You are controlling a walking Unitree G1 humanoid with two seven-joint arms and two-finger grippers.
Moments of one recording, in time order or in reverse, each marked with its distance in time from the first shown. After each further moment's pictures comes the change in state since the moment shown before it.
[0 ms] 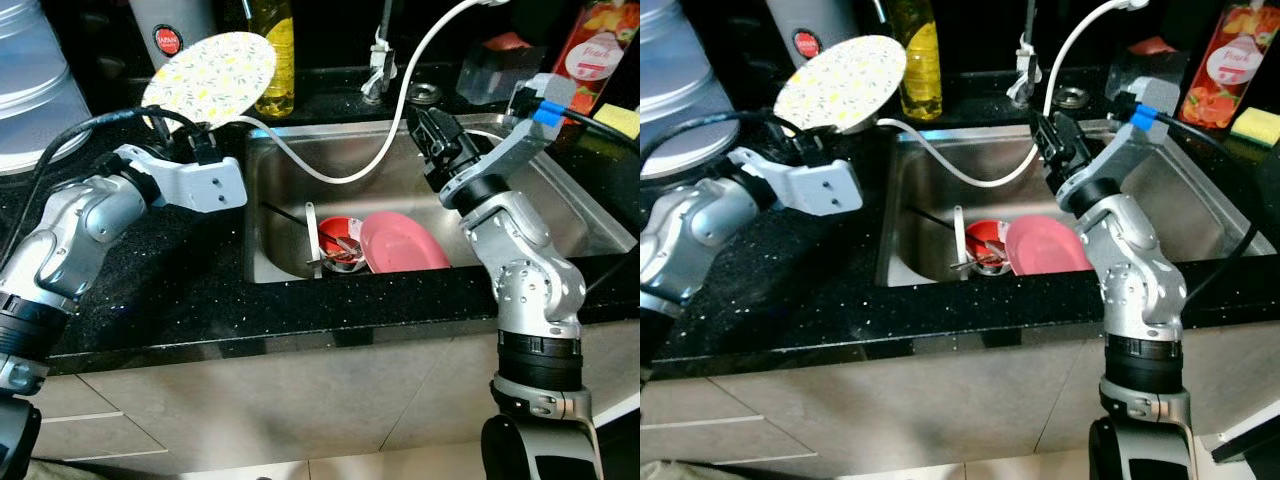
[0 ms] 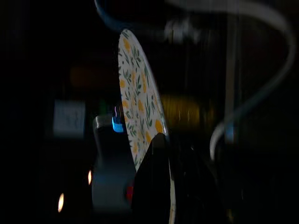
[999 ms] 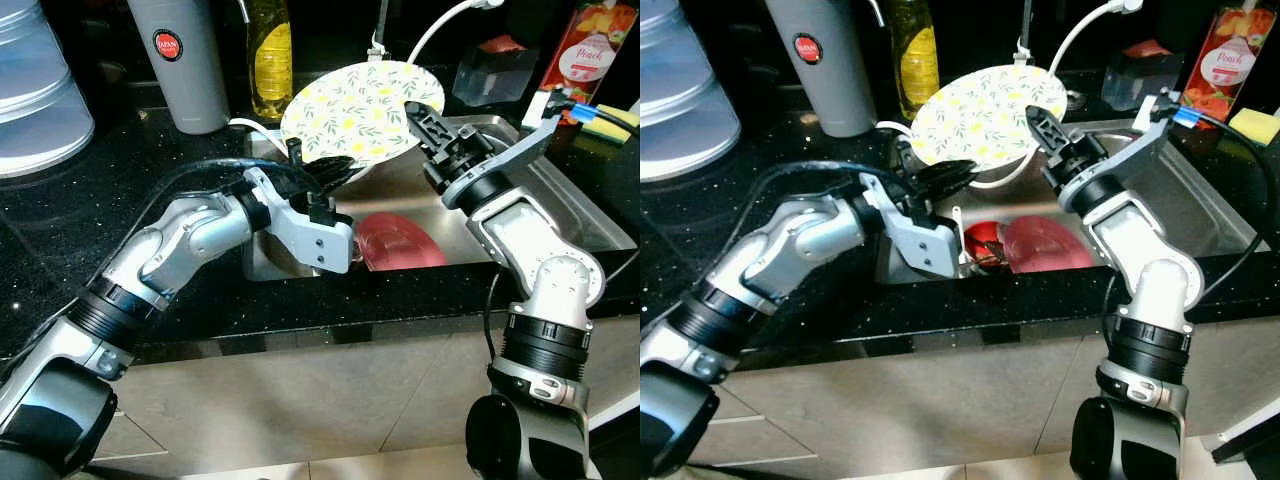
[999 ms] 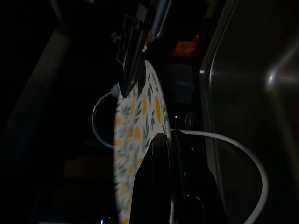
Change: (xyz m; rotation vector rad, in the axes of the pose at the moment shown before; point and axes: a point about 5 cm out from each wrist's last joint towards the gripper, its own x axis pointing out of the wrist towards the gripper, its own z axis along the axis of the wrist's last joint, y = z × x) left arm 0.034 -0.023 0.076 -0.028 -0.382 -0.031; right arm -0.001 -0.008 0.004 0.345 0.050 -0.023
